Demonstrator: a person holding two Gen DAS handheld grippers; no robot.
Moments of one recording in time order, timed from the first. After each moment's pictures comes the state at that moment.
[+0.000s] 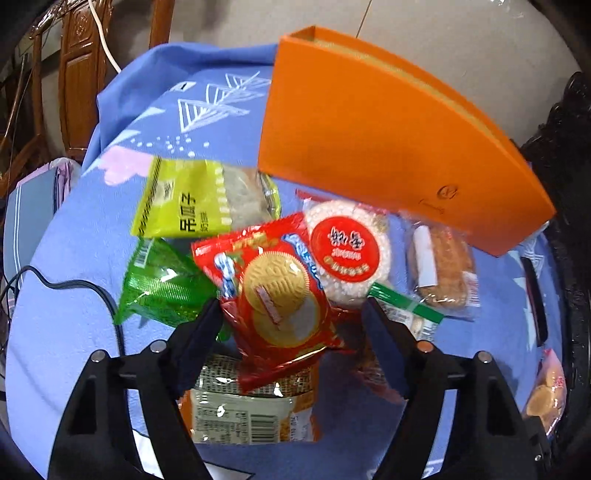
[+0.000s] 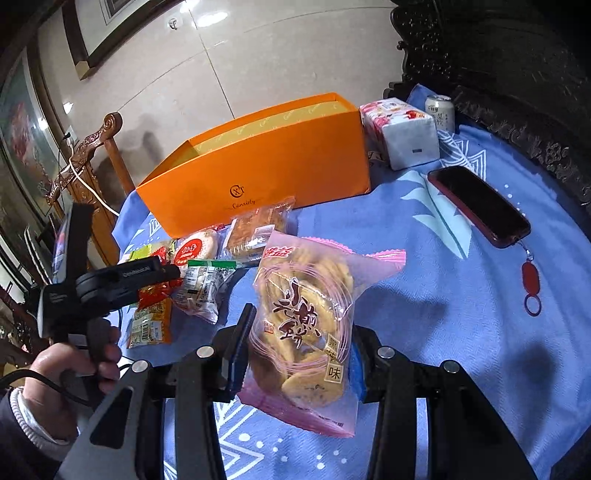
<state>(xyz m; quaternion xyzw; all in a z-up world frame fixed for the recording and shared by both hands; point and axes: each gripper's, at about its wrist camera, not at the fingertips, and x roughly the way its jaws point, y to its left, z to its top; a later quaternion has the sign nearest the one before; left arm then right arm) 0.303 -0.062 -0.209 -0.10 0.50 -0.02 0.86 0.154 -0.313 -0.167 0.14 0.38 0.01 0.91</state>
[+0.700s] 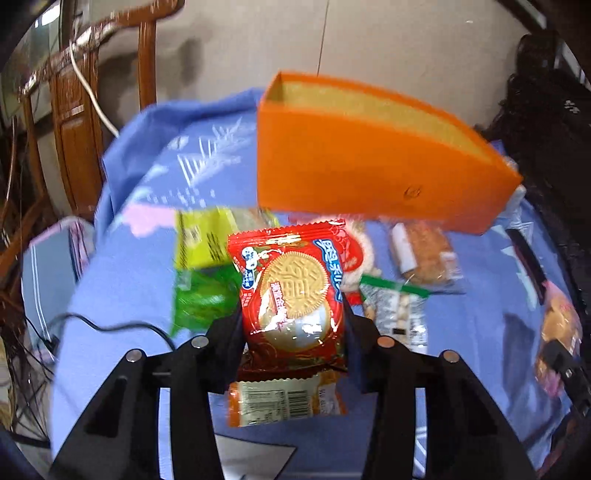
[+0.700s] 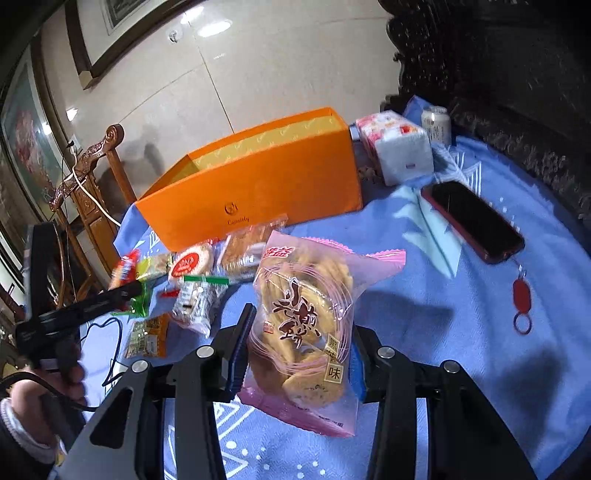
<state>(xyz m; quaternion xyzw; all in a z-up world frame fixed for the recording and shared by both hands) 0.259 -0.051 -0.161 -0.01 0.42 -0.06 0.90 0.153 -0.326 -0.154 0.14 0.36 0.01 0.92</state>
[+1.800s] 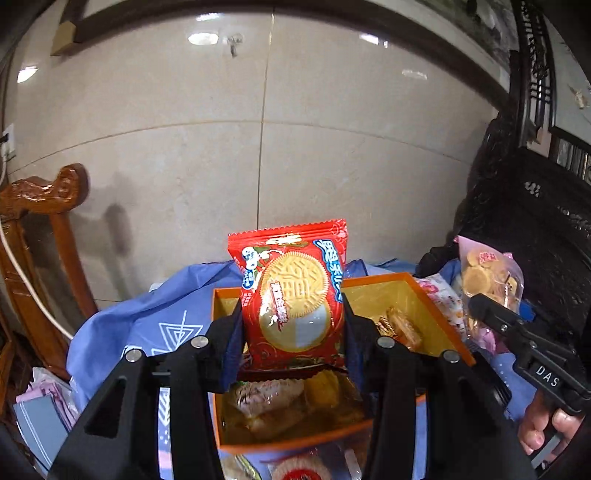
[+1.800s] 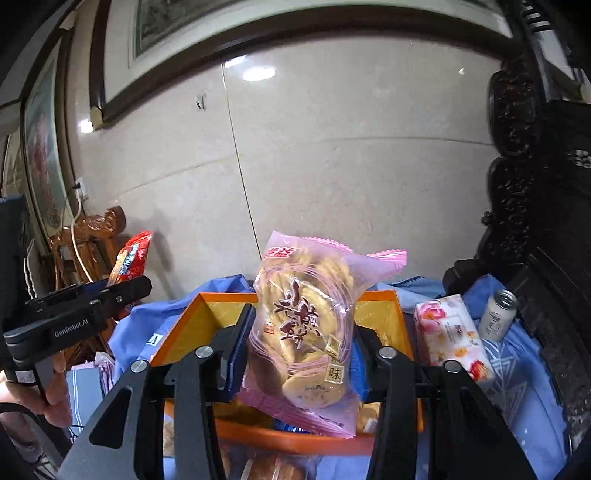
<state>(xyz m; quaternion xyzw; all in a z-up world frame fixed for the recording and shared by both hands) 0.439 -0.094 0.007 0.01 0.29 -0.17 0.94 0.372 -0.313 -0.015 0.06 0.25 0.03 0.97</state>
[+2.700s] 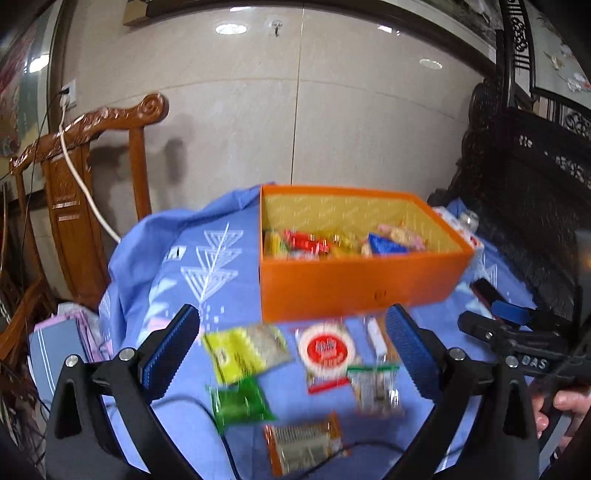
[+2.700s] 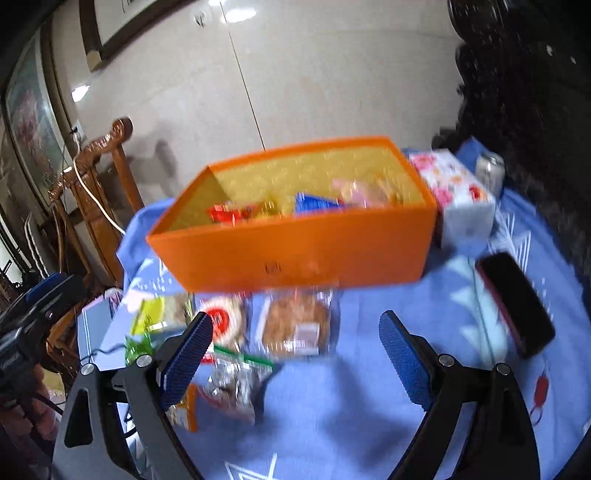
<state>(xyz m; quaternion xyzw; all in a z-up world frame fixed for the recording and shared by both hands) 0.257 -0.029 -0.078 0.01 0.31 -0.12 0.94 0.250 -0.278 -0.119 0.10 0.38 0.02 0.92</state>
